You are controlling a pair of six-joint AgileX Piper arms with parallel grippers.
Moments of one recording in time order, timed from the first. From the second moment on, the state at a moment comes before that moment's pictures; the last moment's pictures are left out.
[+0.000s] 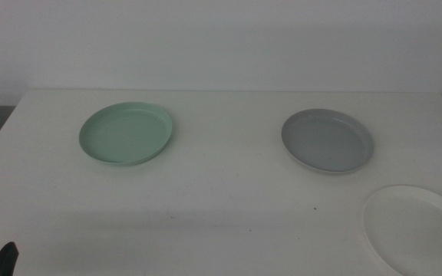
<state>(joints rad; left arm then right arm) -0.04 0.00 0.00 0.00 0.28 0.03 0.03 0.00 0.00 0.04 0.11 -0.03</state>
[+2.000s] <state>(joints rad) -0.04 0.00 0.00 0.00 0.28 0.03 -0.33 1.43 -1.01 0.15 1.03 -0.14</state>
